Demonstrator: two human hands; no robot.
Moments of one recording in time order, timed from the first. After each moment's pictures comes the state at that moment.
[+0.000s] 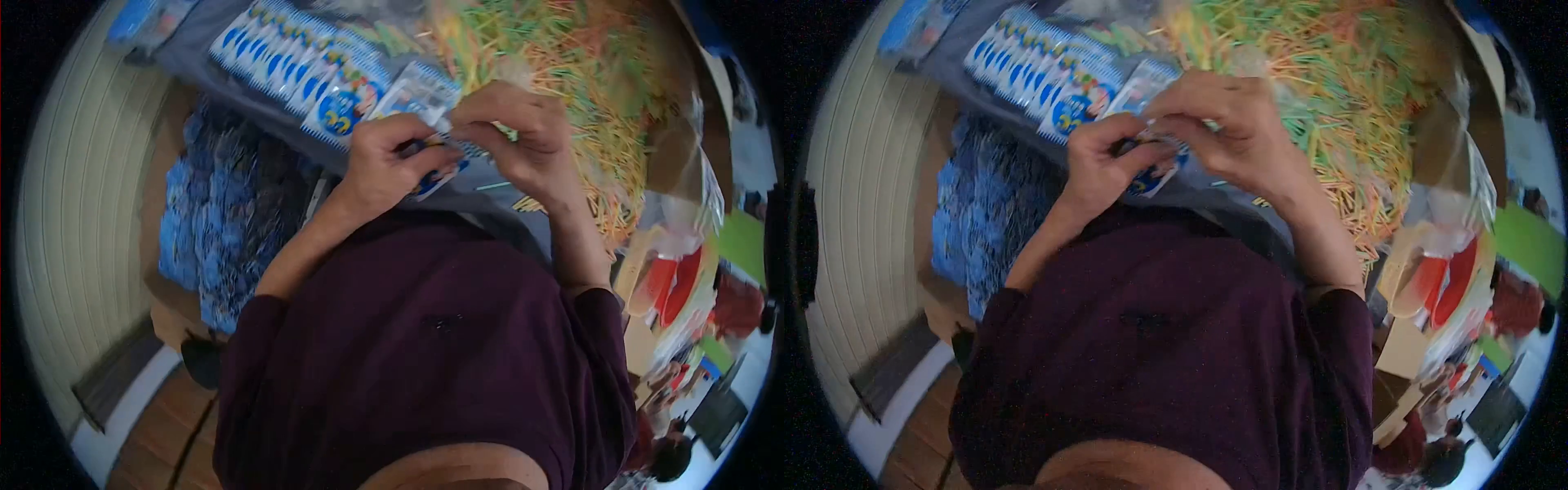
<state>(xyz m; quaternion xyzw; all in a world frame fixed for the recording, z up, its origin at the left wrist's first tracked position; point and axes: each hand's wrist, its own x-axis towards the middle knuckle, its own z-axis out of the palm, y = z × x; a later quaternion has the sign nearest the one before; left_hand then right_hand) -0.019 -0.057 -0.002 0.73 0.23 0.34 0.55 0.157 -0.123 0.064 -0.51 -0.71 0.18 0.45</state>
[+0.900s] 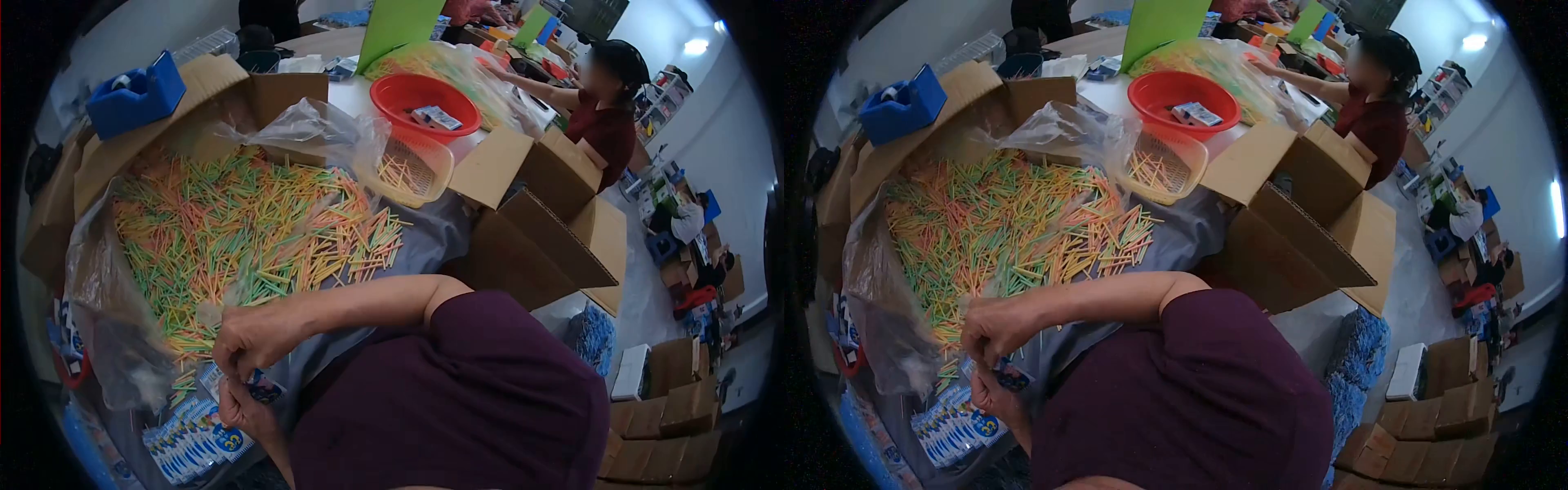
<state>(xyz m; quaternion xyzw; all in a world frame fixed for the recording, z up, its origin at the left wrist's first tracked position) 0.021 -0.067 -0.014 0.64 0.10 0.33 0.69 0.159 -0.187 0.083 -0.59 -0.60 0.22 0.49</state>
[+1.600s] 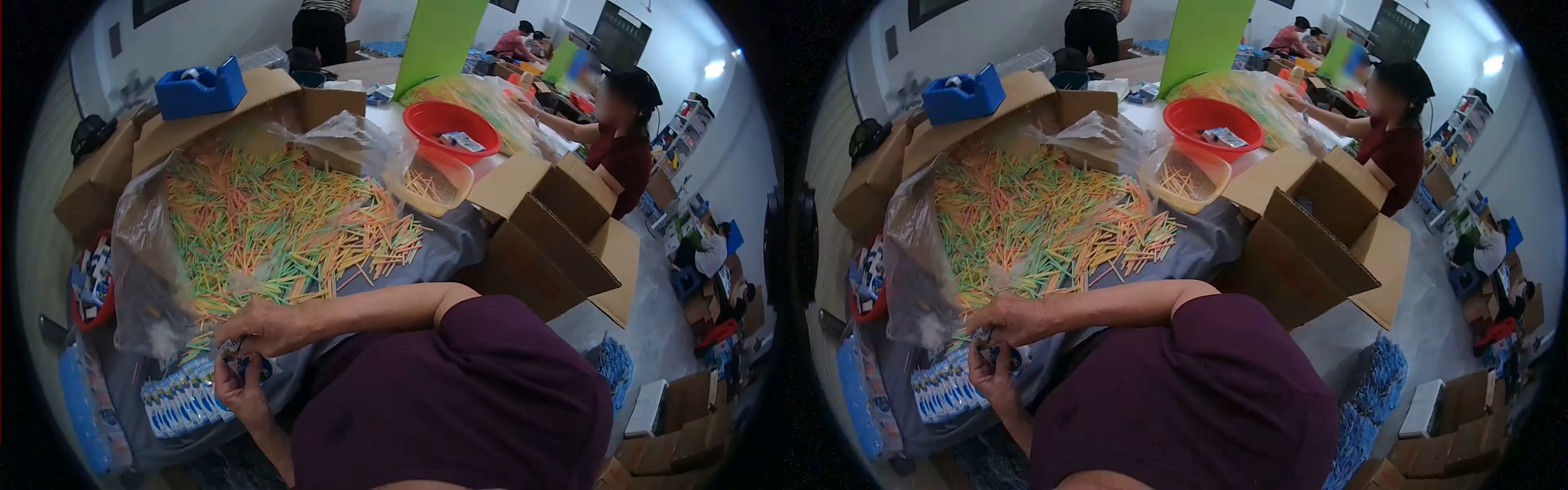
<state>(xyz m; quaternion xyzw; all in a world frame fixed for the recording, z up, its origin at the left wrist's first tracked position) -0.021 -0.041 0.000 0.59 0.06 0.30 0.75 0.109 -0.155 0.059 -0.58 -0.64 0.03 0.51</state>
